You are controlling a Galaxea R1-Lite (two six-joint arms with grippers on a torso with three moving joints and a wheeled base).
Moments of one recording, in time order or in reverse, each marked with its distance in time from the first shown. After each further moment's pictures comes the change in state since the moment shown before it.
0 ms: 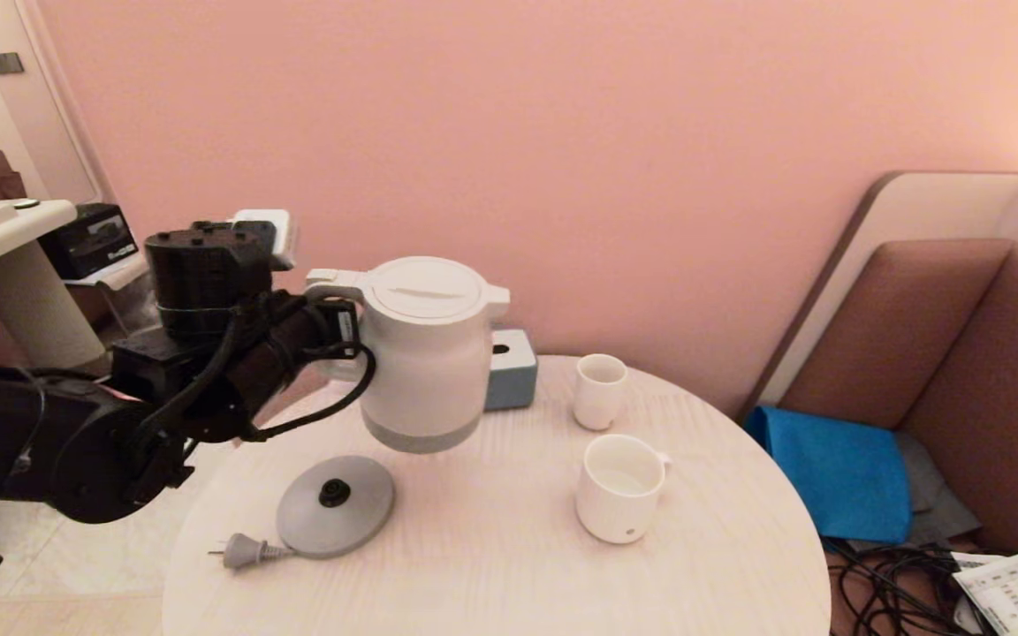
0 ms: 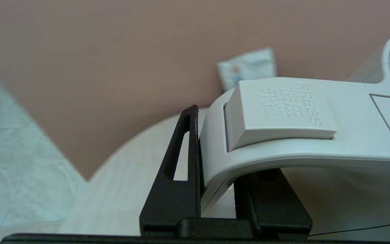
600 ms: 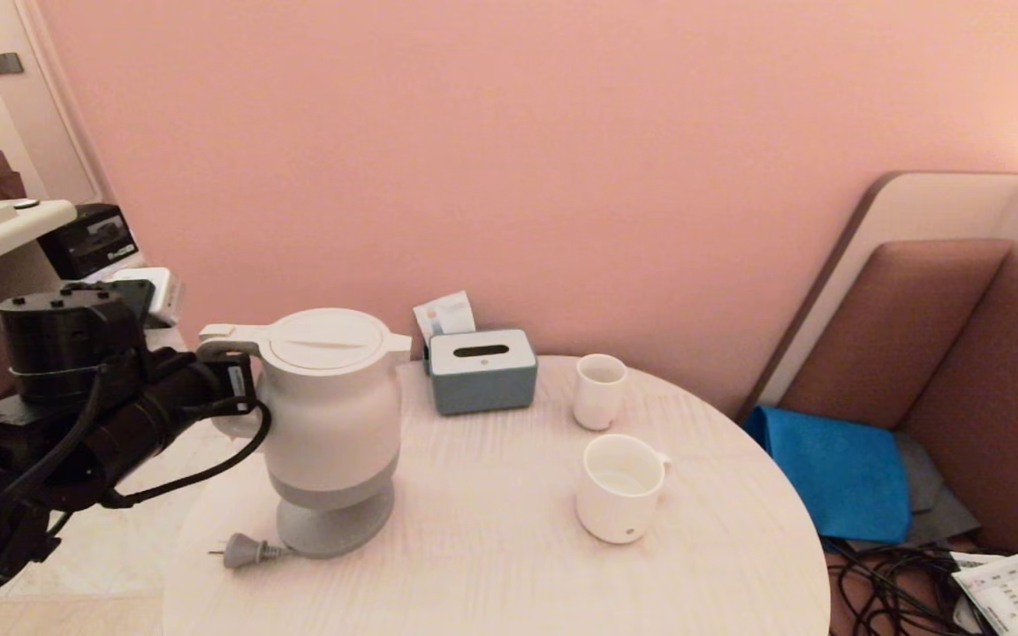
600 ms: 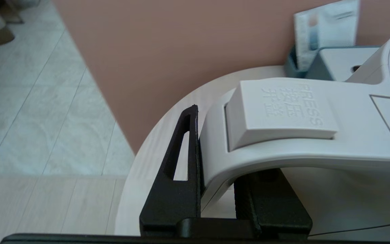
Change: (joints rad) left arm 0.248 -0.112 0.258 -0.031 -0.144 -0.003; right arm 0.000 0.000 0.000 0.000 0.000 0.000
